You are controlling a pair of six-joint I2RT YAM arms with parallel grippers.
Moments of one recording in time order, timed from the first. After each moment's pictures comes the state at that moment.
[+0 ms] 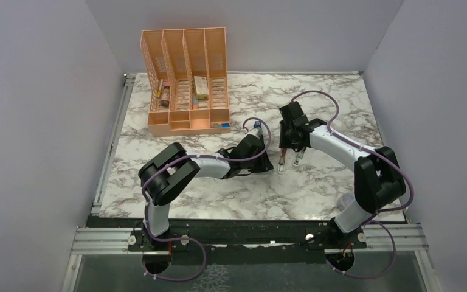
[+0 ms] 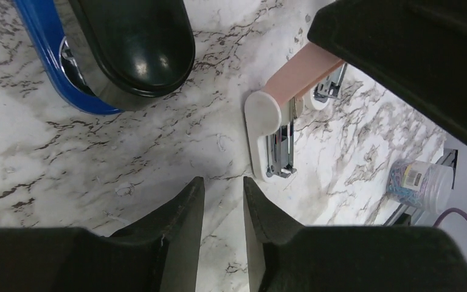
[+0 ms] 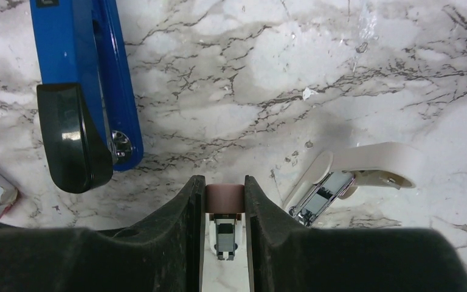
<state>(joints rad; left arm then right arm) -0.89 1.88 0.97 0.27 0.08 -0.88 0.47 1.62 1.10 -0.50 0.20 0.45</state>
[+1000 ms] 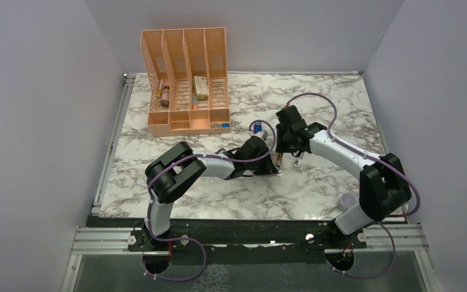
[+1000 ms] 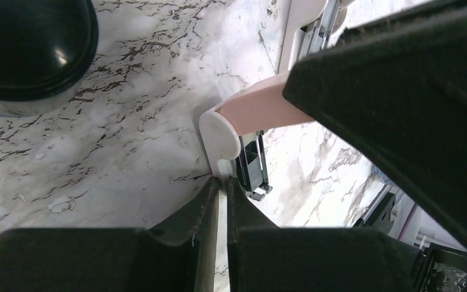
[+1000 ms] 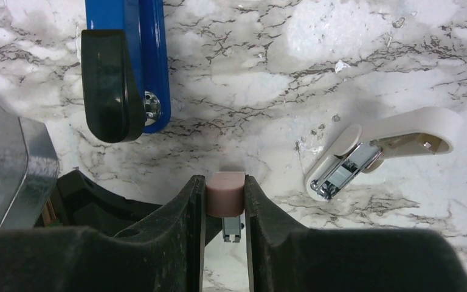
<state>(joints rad) -0.91 1.95 1.01 0.30 0.15 -0.90 0.53 1.56 1.08 -0.52 0.16 0.47</state>
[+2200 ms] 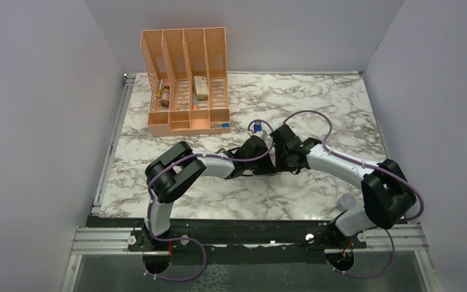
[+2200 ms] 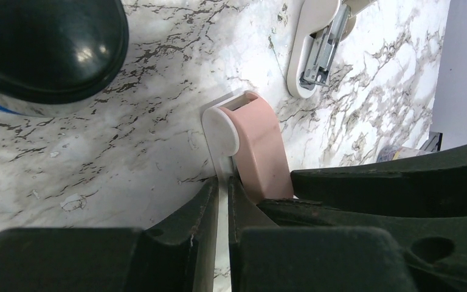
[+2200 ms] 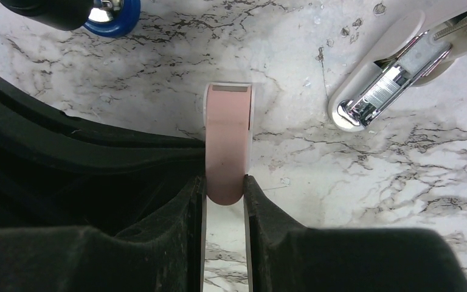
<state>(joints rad) -0.91 1.95 1.02 0.27 0.14 -0.91 0.65 1.49 0.90 -0.54 0.20 0.57</state>
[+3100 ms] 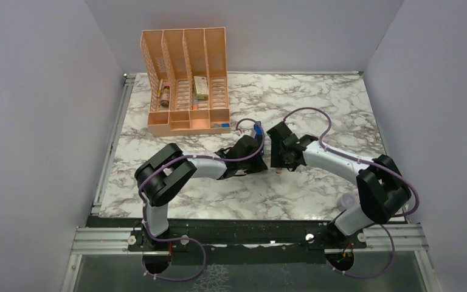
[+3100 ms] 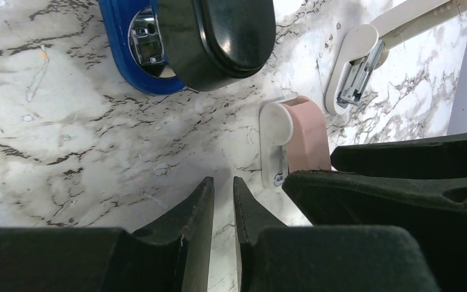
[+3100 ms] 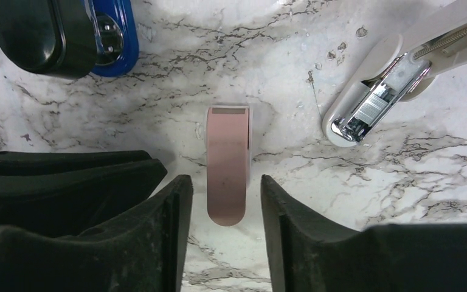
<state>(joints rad) -0.87 1.86 0.93 0.24 0.05 -0.95 0.65 1.54 0.94 -0.55 0.26 0.63</state>
